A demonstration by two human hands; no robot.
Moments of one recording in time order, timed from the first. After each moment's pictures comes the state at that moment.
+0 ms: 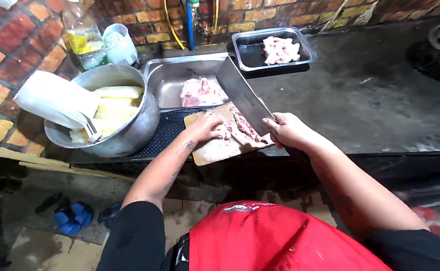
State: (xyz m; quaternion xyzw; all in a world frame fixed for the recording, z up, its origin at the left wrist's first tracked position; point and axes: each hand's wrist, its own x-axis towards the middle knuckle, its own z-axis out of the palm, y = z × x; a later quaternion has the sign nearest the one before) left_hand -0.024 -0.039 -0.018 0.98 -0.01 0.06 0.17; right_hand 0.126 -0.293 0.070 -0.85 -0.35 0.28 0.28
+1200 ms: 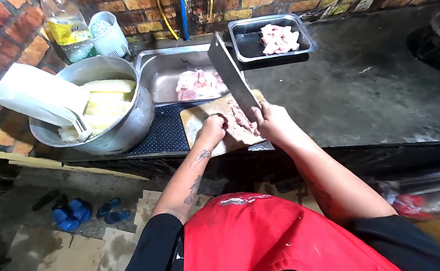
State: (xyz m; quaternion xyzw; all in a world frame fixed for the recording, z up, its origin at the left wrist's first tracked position) left_hand -0.013 -0.110 -0.031 0.94 0.20 0.13 0.25; right_hand 0.098 -0.271 0.067 -0.86 -0.44 0.12 0.24
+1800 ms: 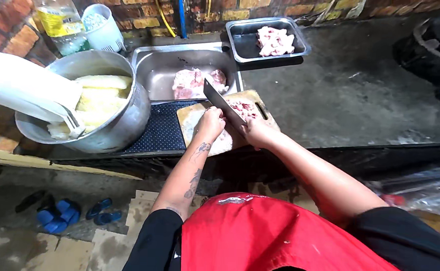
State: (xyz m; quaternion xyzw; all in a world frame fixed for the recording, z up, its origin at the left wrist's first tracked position) left_hand 0.005 -0.104 -0.020 0.92 0.27 0.11 0.27; right_hand 0.096 -0.255 0.032 -0.88 -0.37 0.29 0.11
